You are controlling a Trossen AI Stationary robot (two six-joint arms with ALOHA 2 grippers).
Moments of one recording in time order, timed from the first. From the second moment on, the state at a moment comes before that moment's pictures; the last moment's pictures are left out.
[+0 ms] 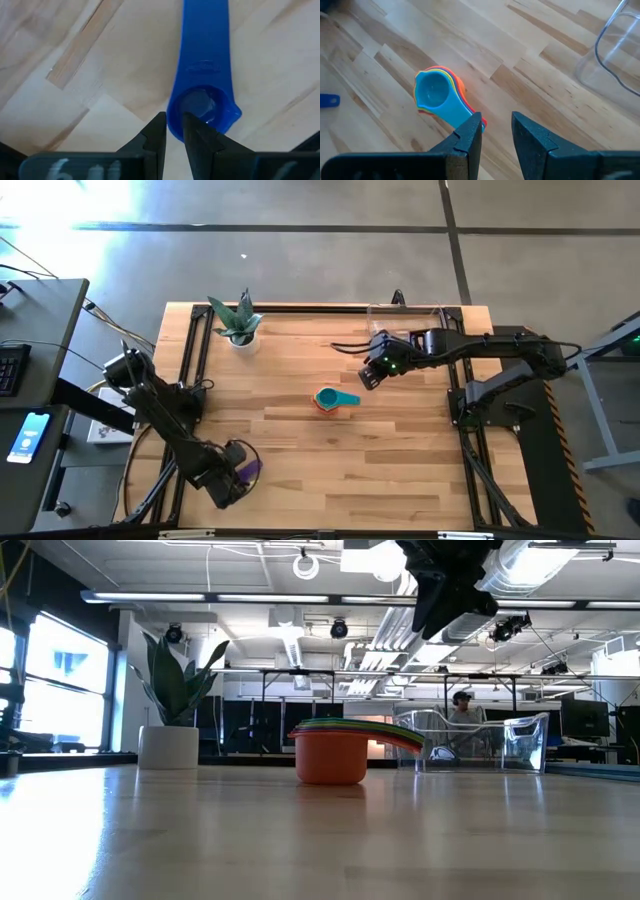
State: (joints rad) left arm -0.89 1.61 0.98 -0.86 -0.01 -1.62; right arm -0.06 1.38 1.26 -0.92 0.19 0.79
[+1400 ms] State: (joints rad) left arm -0.91 1.73 0.98 -0.83 0.06 -1.58; right arm -0.06 1.38 1.26 -0.92 0.19 0.79
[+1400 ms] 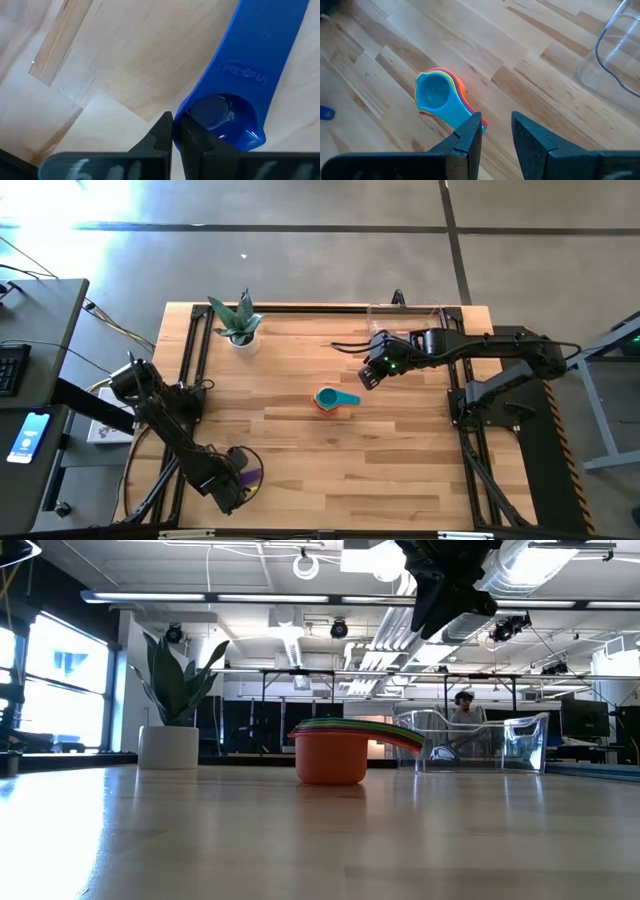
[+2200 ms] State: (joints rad) left arm -0.49 1.62 1.13 -0.83 -0.08 -0.95; right arm -0.04 1.38 1.26 -0.92 0.28 0.89
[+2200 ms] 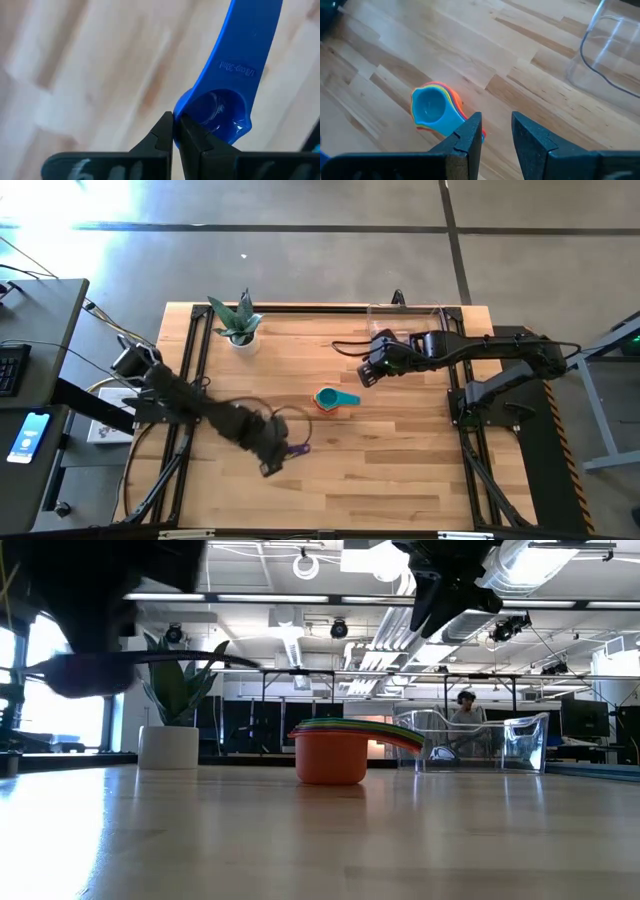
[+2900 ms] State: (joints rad) left arm 0.00 1.62 1.27 -0.72 -0.08 -0.33; right arm -0.16 1.38 1.26 -0.92 0.37 0.94
